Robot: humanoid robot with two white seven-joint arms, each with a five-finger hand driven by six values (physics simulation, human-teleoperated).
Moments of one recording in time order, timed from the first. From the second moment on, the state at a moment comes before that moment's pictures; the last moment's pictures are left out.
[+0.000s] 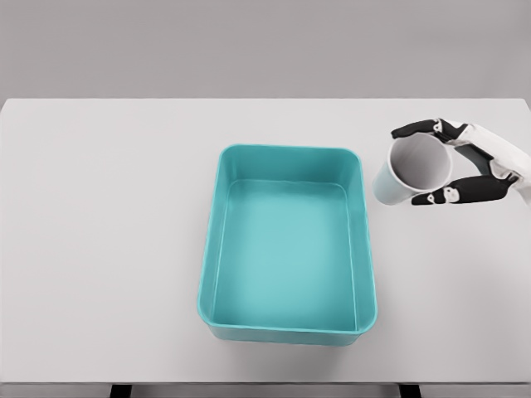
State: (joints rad) left arm 0.03 0.00 -0.16 -0.07 0.12 -0.03 0.17; right arm -0.25 -0.86 0.28 -1.59 -0.58 -0.57 0.61
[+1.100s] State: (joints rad) left arm 0.03 0.00 -0.16 -0.07 0.12 -0.03 0.17; right arm -0.33 -0.68 0.38 -1.70 -0.39 -0.52 0.61
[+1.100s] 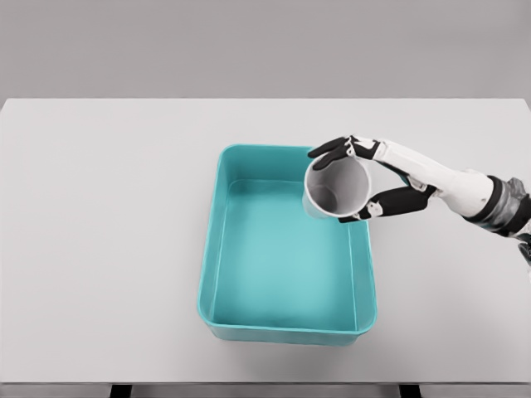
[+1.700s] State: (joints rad) left arm 0.03 0.00 -0.16 -0.07 0.12 -0.03 0.17; right arm -0.38 -0.64 0.43 -1.70 -0.13 -0.43 0.61
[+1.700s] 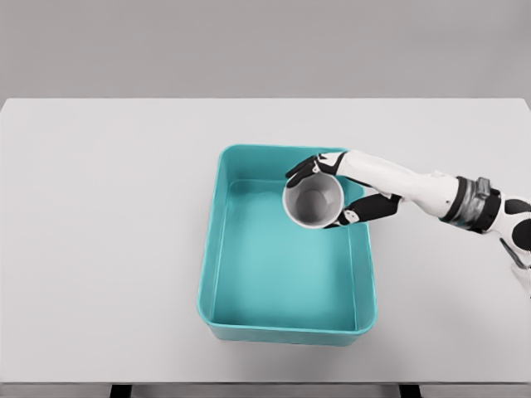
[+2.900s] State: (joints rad) left arm 0.03 0.00 -0.16 -0.07 0.12 -0.03 0.17; right arm -0.46 -0.56 0.57 -1.75 0.28 -0.19 0.61
